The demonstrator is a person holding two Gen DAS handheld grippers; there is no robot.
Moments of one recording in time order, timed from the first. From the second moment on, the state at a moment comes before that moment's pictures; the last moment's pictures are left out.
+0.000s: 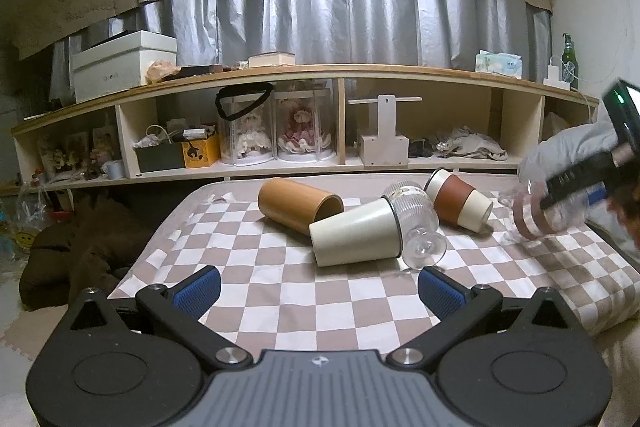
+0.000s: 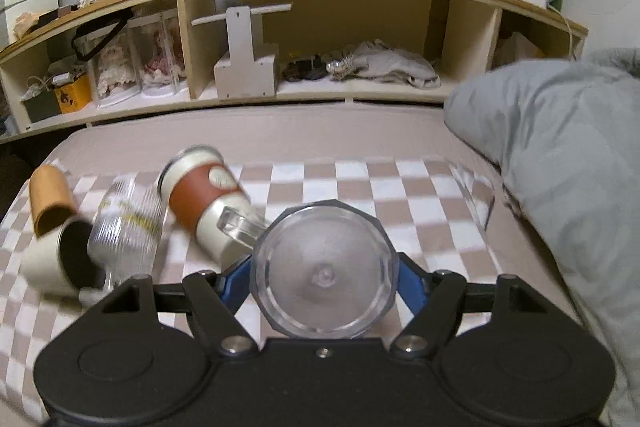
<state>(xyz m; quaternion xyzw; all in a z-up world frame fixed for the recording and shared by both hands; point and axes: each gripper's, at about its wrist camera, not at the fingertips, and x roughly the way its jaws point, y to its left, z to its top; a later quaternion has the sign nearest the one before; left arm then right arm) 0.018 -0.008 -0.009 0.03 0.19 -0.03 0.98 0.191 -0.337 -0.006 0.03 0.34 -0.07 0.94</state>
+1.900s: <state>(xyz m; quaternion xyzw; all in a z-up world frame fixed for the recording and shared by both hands) 0.150 -0.202 -0.065 -0.10 0.41 -0.26 0.87 0.199 -0.409 -0.047 0.28 0.39 0.09 0.87</state>
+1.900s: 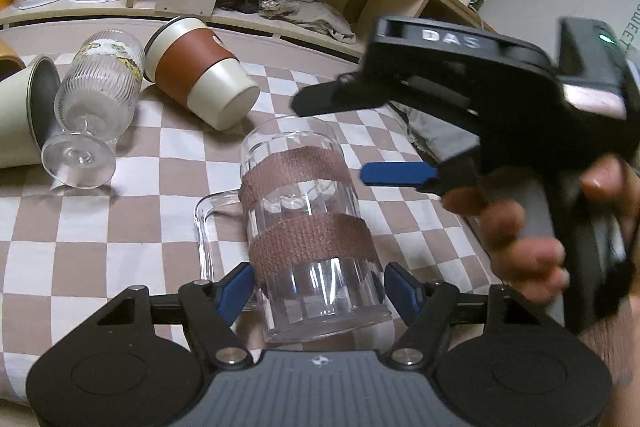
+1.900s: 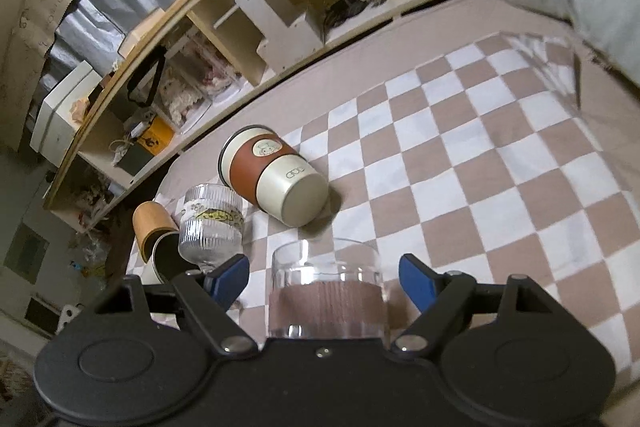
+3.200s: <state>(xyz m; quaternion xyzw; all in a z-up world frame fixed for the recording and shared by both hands) 0.131 -0.337 -0.099 0.06 0.20 -0.34 0.92 0.123 -0.426 0.017 -0.02 0.32 0.01 0.95</state>
